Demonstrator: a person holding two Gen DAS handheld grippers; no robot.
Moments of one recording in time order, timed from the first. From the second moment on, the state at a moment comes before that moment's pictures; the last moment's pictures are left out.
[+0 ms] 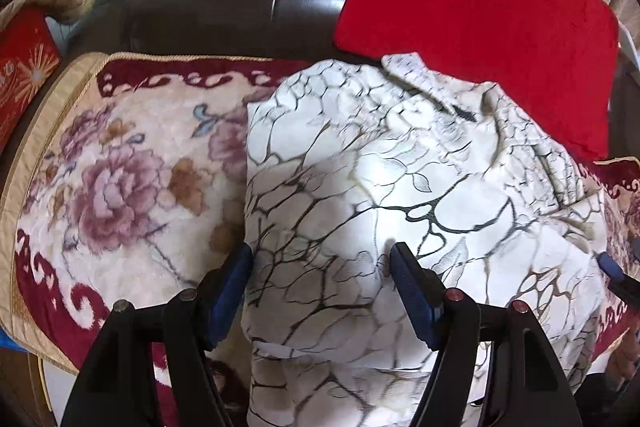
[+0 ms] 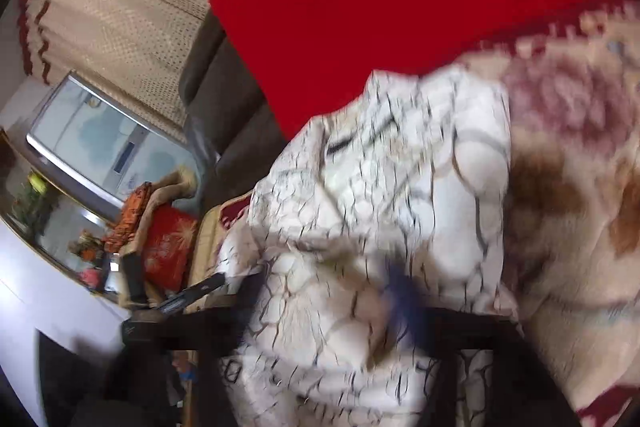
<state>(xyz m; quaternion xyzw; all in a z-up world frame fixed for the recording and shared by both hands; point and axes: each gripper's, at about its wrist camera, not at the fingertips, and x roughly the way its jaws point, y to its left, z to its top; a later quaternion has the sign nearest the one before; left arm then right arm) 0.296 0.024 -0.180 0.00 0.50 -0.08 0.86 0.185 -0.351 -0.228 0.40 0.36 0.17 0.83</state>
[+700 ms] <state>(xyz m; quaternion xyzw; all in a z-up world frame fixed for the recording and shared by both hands) 0.275 0.052 -0.181 -0.03 0.50 -0.09 0.86 0.136 -0.251 -0.182 0.28 0.32 0.28 0.86</state>
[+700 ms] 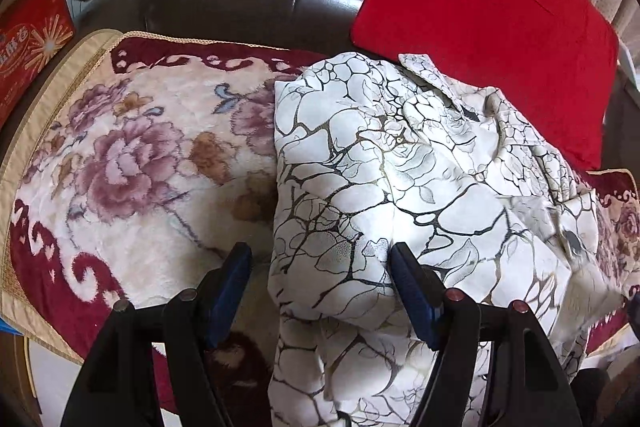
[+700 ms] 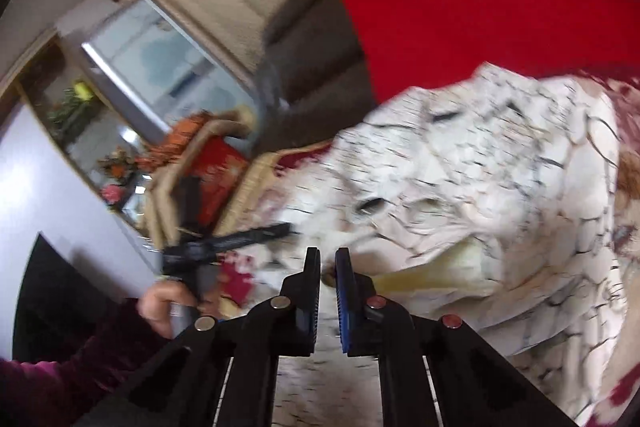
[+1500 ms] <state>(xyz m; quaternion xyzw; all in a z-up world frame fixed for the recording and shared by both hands) 0.270 0.072 -0.224 -0.06 0.52 -0.09 0.85 0.207 -0.309 -0.255 0.45 0.44 0.23 0.75</state>
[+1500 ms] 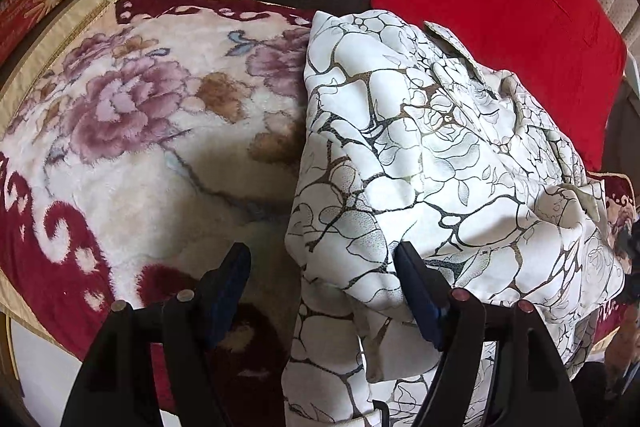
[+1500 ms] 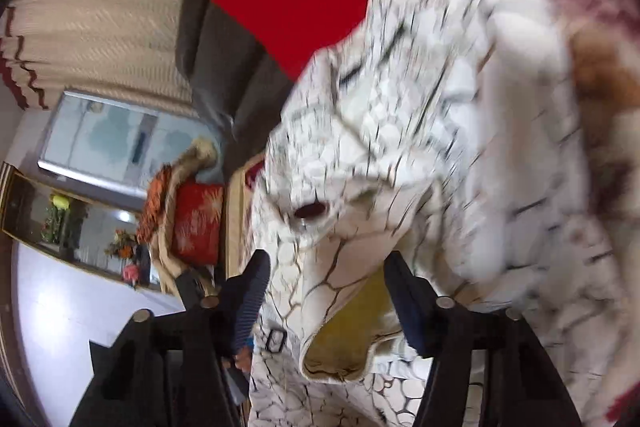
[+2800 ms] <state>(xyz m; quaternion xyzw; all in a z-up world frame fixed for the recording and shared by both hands) 0.342 0.029 -0.229 -0.03 0.53 0.00 0.85 0.254 -0.271 -0.280 0.27 0.48 0.06 0.83</state>
